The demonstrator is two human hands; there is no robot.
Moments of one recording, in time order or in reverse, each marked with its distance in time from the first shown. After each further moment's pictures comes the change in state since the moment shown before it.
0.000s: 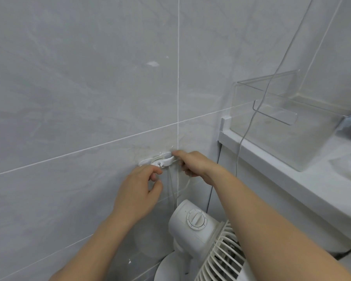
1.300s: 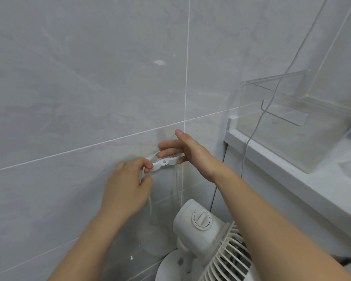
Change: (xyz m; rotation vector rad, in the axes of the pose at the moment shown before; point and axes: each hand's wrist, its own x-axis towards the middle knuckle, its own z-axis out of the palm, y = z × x) left_hand -0.007 0.001 -0.035 0.085 0.022 -0.181; right_hand -0.028 -0.025 0.006 0.122 -0.218 -0.405
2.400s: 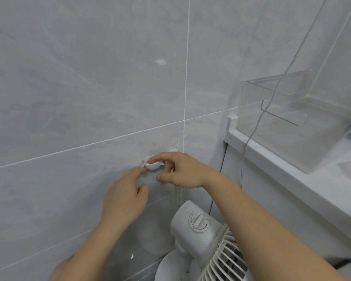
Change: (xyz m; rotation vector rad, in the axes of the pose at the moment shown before) left_hand -0.019 -0.001 0.011 0.022 0.009 -0.122; right_hand -0.004 0.014 0.021 -0.493 -0.139 -0.074
